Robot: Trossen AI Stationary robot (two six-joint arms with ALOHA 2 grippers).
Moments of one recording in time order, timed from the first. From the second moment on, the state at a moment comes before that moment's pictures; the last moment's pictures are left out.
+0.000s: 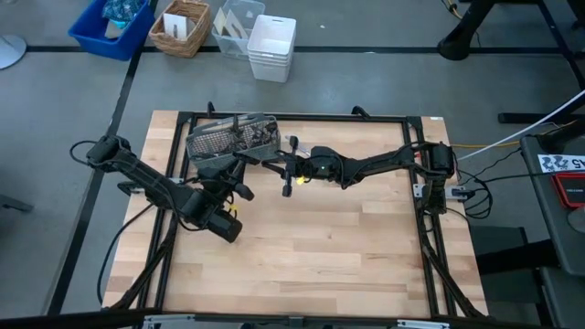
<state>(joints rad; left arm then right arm) -0.47 1.38 0.98 -0.95 -1.57 -1.70 -0.10 1.91 1.12 0.76 0.01 -0.27</state>
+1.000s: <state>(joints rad) -0.42 1.38 0.98 -0.77 -1.57 -1.43 -0.10 1.91 1.12 0.76 -0.03 -0.27</state>
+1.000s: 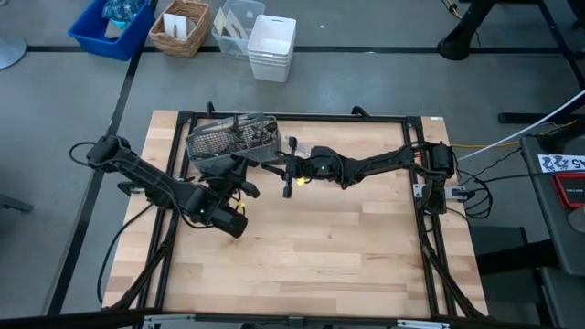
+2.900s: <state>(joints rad) -0.41 0.84 0.98 -1.08 -1.54 -1.00 -0.10 1.81 1.12 0.10 0.16 -0.14</state>
